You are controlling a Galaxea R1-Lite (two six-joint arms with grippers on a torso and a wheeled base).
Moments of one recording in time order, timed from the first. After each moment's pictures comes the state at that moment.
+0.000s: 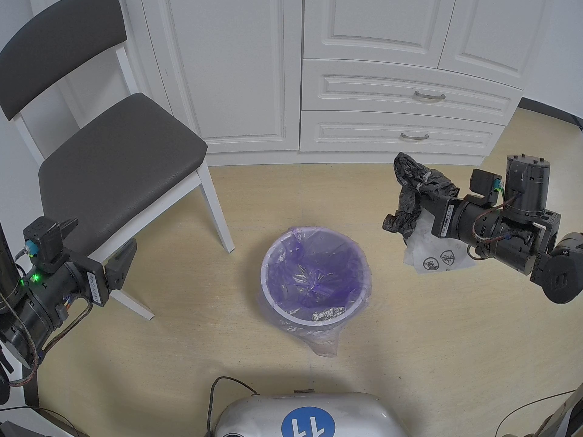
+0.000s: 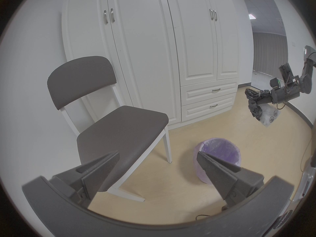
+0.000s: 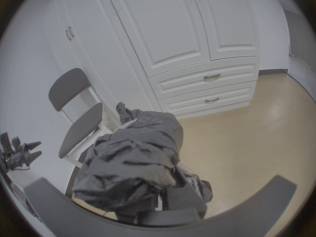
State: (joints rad) left arm -0.41 1.21 -0.37 -0.73 0.32 0.19; right arm 0.41 1.66 -0.79 -0.69 -0.07 0.25
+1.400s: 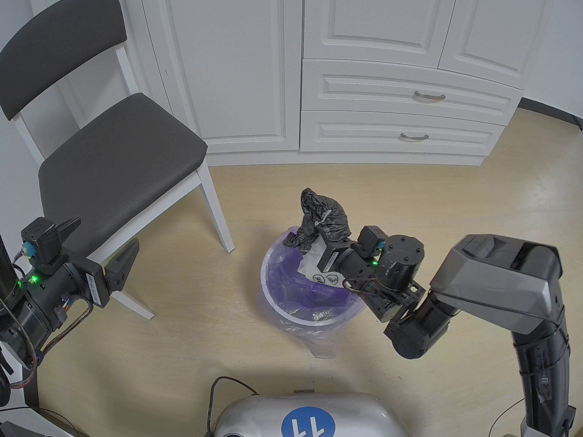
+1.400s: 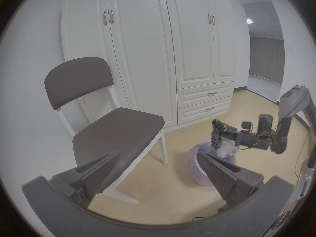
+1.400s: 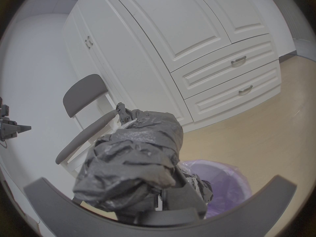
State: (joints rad) left arm -0.41 1.20 -0.36 -0.76 0.27 0.18; right arm 0.60 2.44 -1.04 -1.55 -0.13 0.32
